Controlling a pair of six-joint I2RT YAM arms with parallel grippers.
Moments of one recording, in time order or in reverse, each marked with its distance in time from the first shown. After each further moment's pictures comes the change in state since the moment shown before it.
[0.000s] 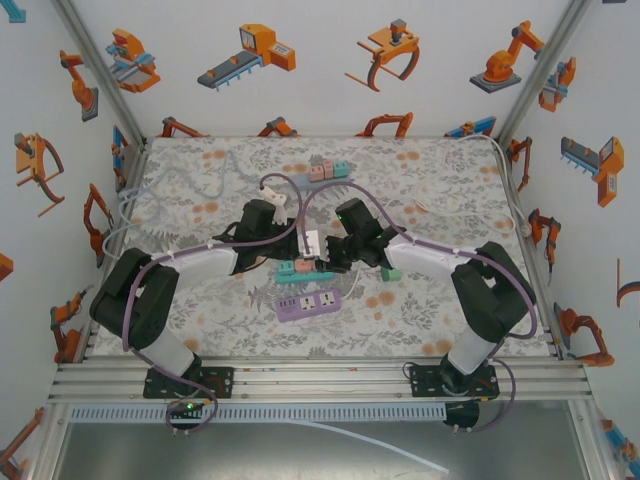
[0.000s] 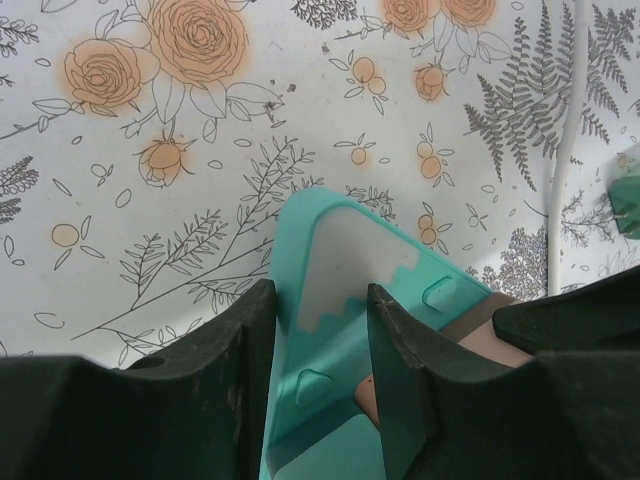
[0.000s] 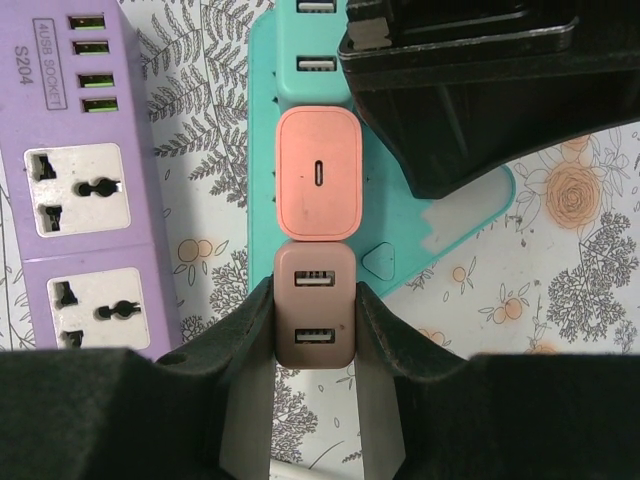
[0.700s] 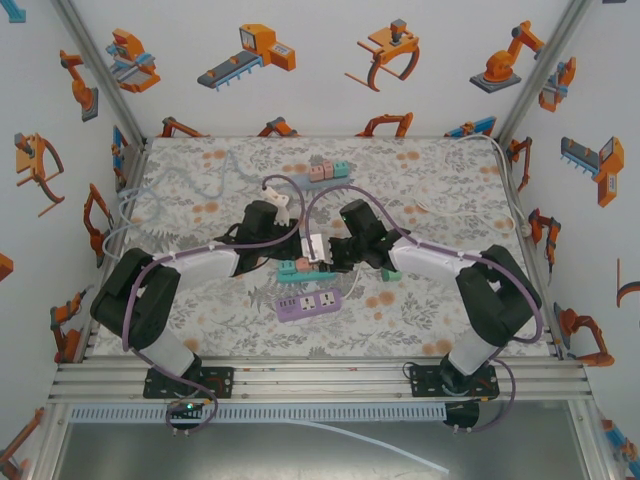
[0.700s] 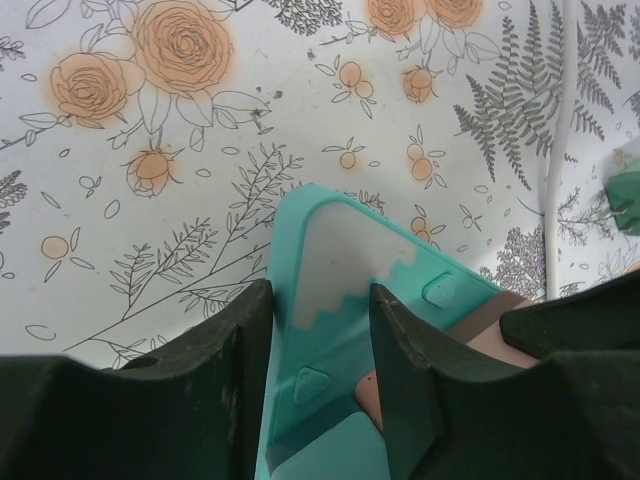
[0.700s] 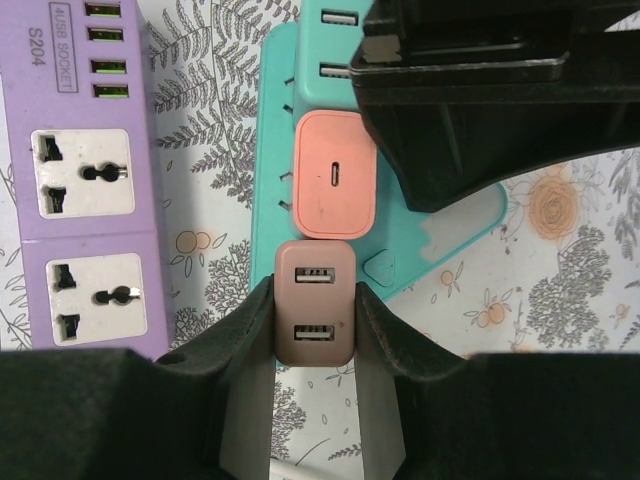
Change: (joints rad) left arm -0.025 -0.003 -0.006 0.026 0.005 0.025; right arm -0.019 -0.022 -0.035 0.025 -0.037 -0.054
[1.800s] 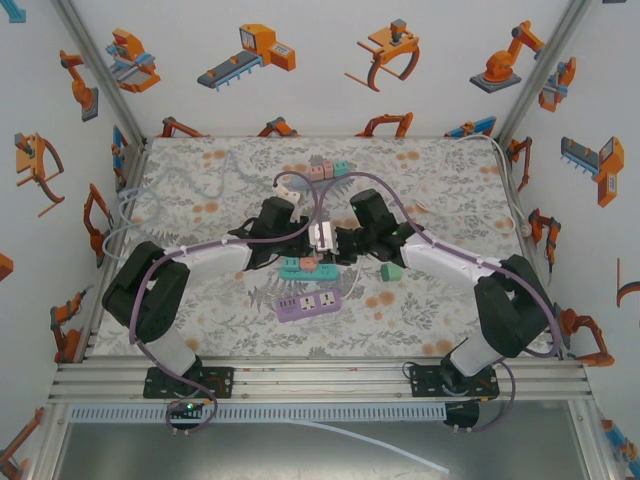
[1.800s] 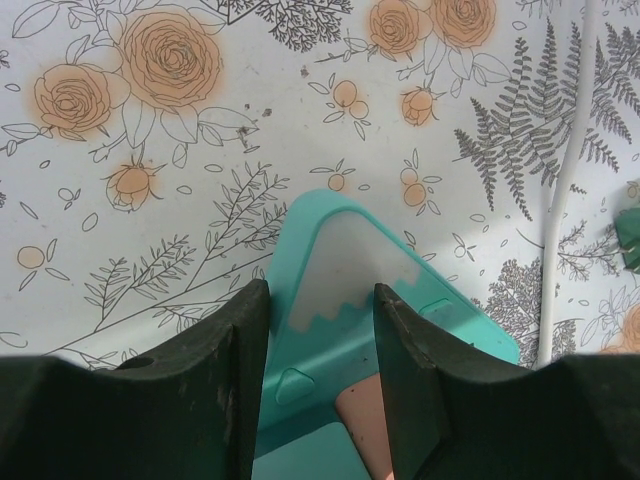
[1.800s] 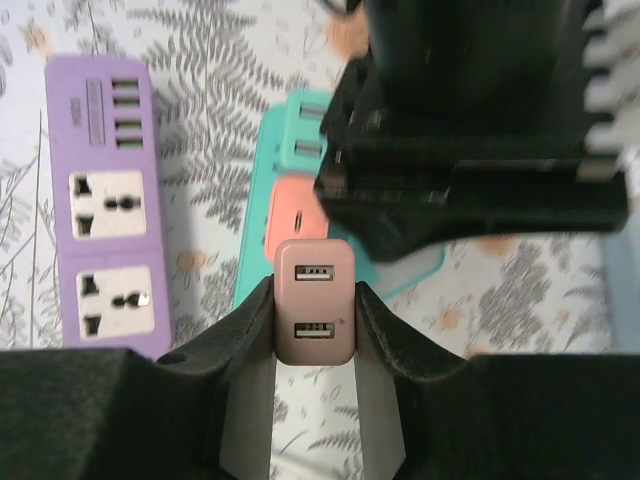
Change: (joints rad) left arm -0.068 0.074 0.113 -0.105 -0.133 -0.068; right arm -0.024 -0.093 0.026 -0.015 -0.089 0.021
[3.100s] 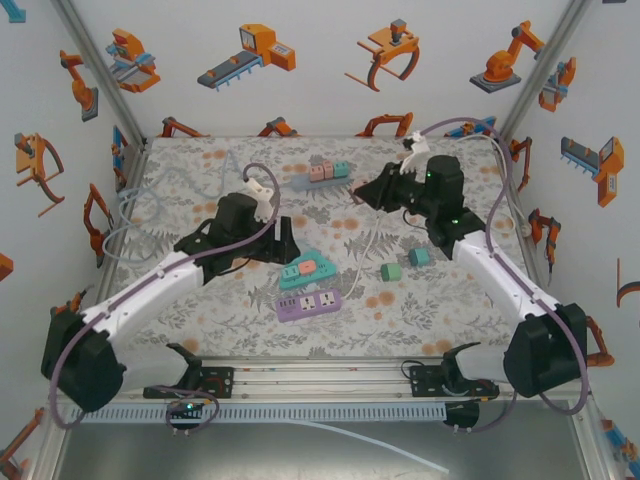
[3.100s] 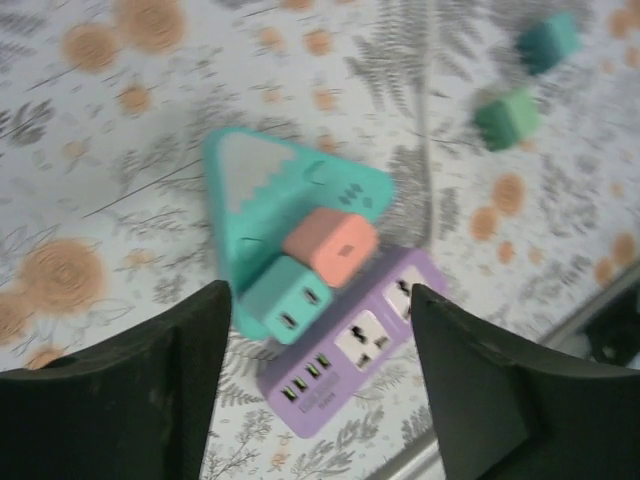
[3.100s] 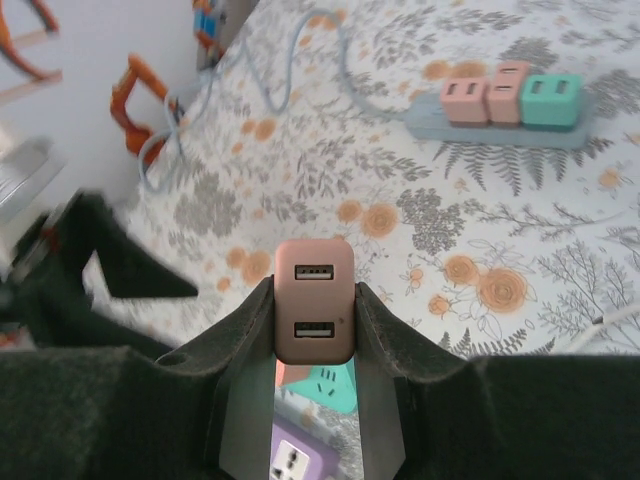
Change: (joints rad) left arm 0.037 -0.491 -0.024 -0.340 0.187 0.063; right arm -0.359 -0.259 0.010 0.217 0.217 1.360
